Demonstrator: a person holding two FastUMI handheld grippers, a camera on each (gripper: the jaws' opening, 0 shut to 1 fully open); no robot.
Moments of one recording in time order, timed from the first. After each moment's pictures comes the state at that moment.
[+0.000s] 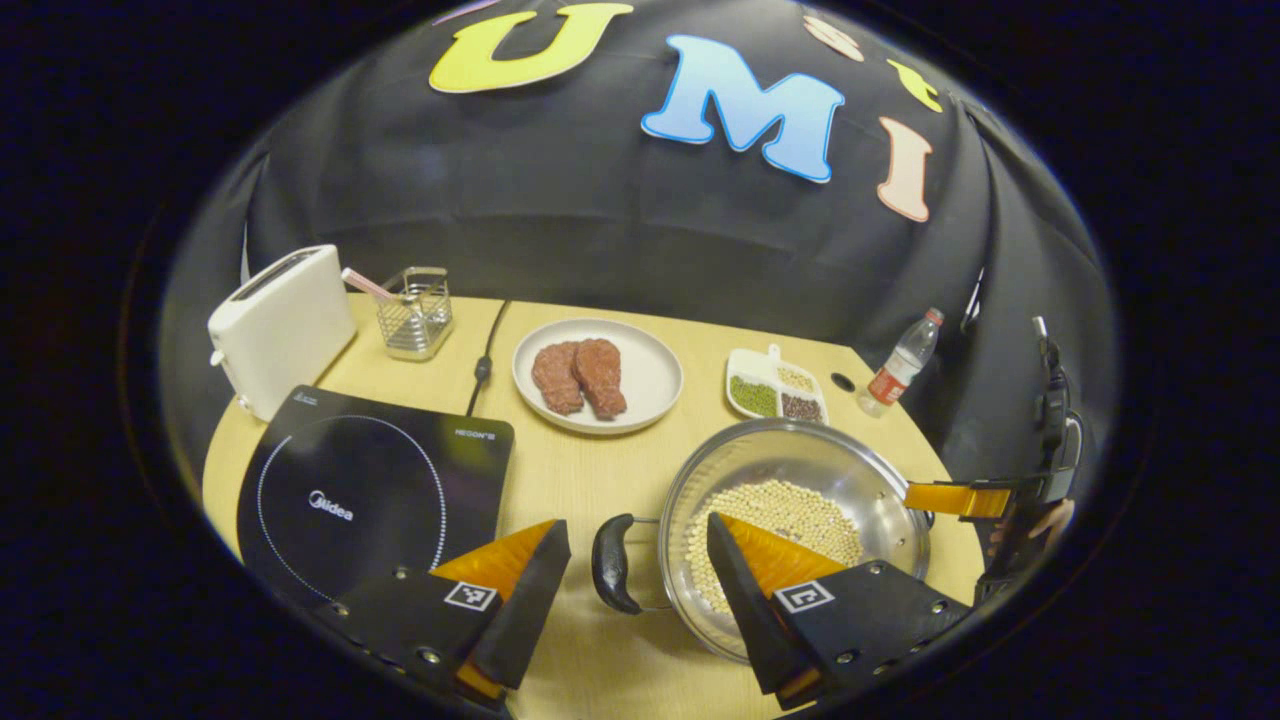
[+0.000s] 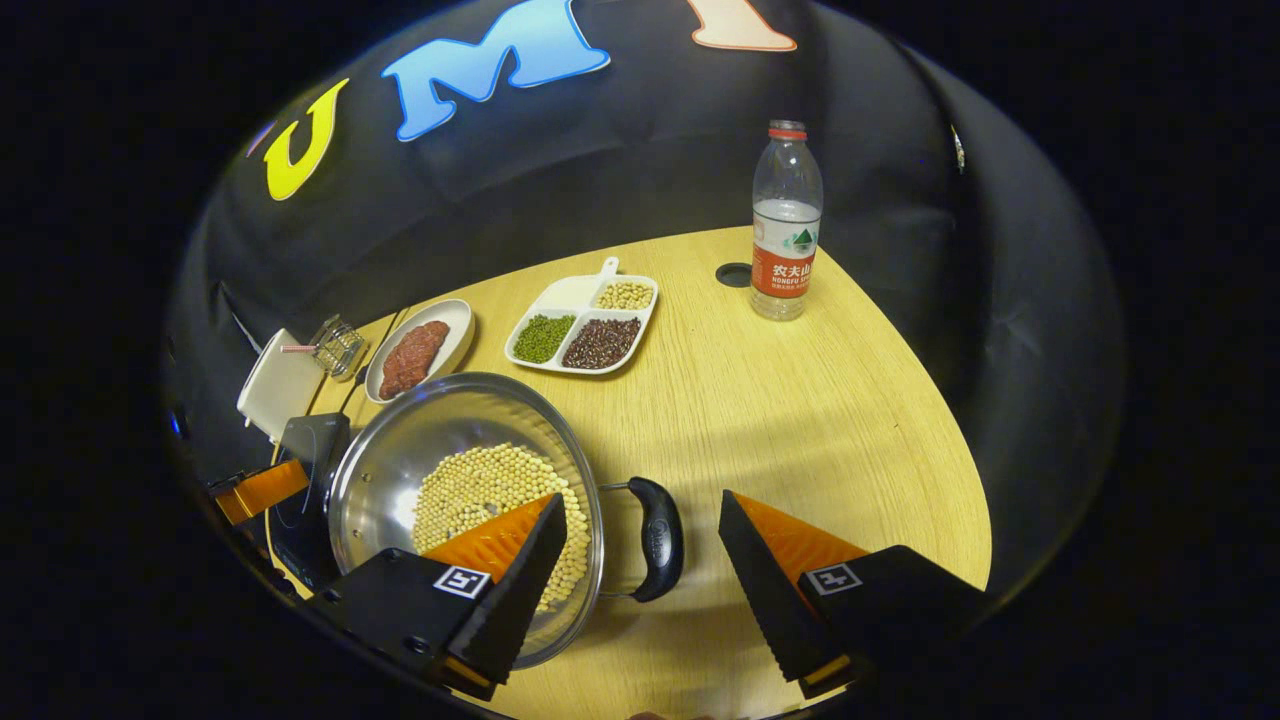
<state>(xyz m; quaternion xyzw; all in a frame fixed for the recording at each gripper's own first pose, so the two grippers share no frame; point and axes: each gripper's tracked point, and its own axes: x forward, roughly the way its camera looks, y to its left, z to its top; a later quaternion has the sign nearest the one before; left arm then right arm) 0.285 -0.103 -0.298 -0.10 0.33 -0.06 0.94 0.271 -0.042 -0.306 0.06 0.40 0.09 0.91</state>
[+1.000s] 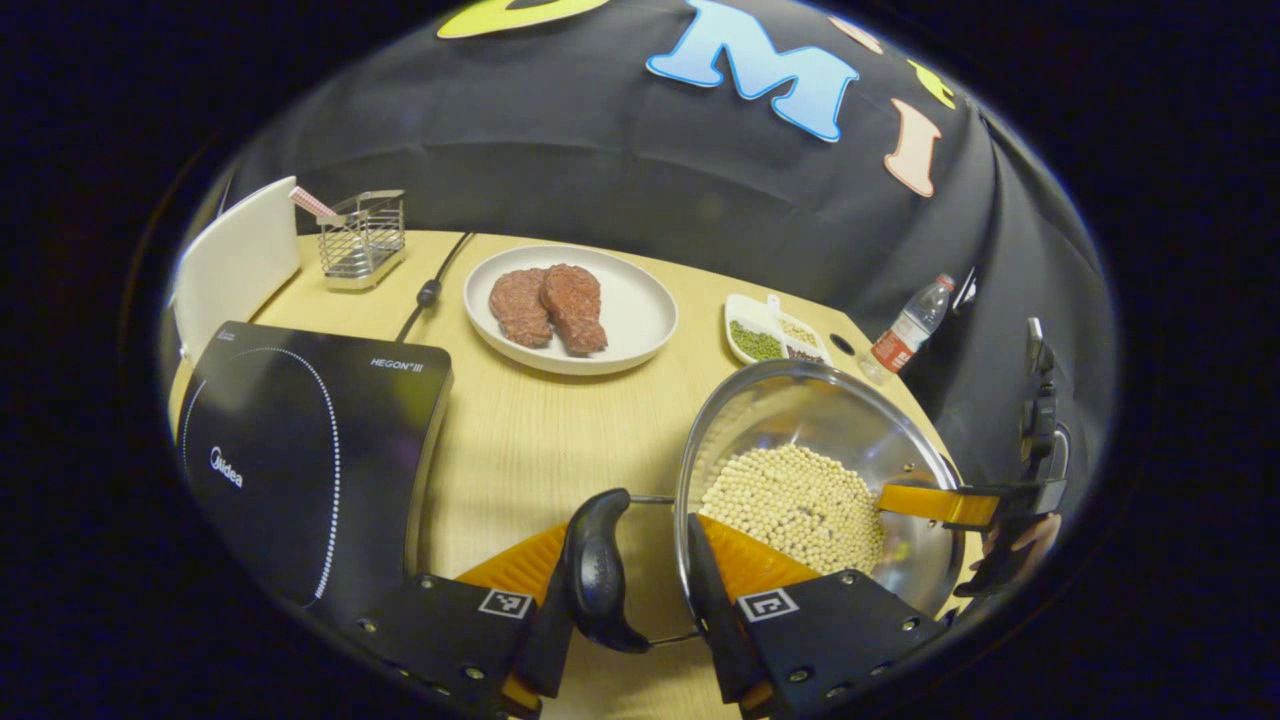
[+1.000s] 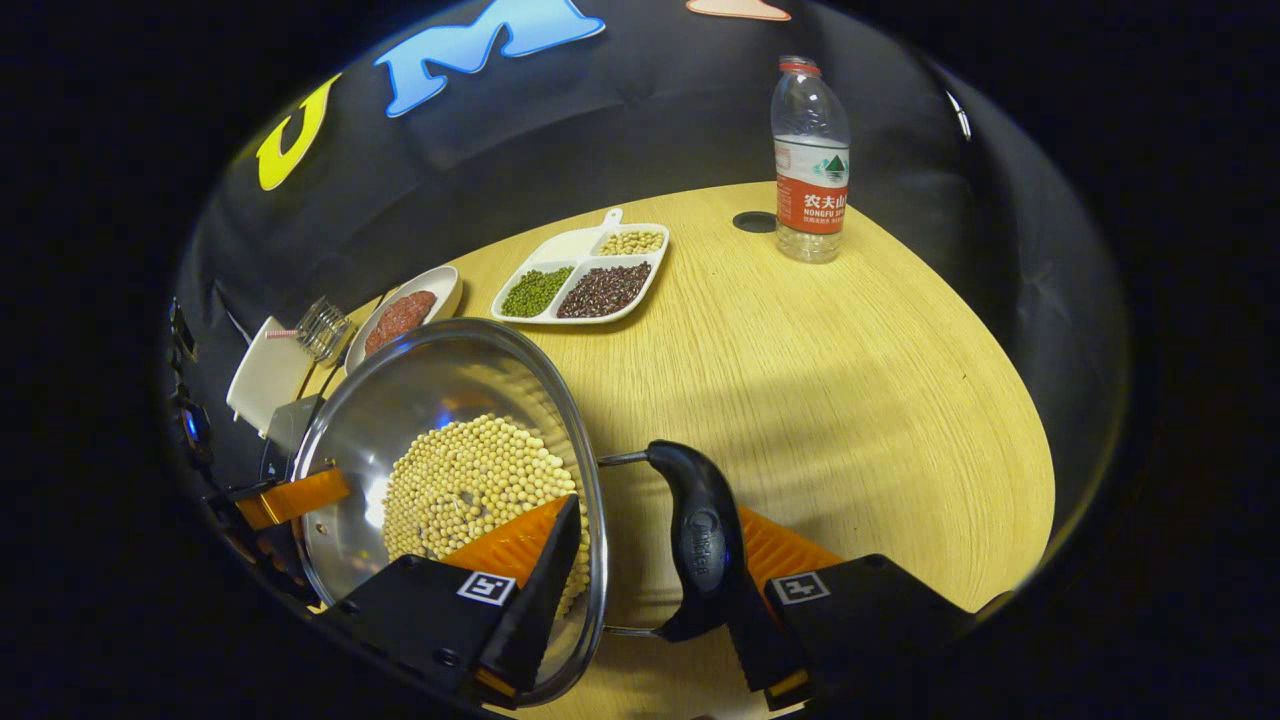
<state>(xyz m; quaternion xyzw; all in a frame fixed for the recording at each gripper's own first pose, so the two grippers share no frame) 0.300 -0.122 -0.365 -0.13 0.37 -0.10 0.91 0.275 -0.022 -0.359 0.09 0.42 0.09 0.90</state>
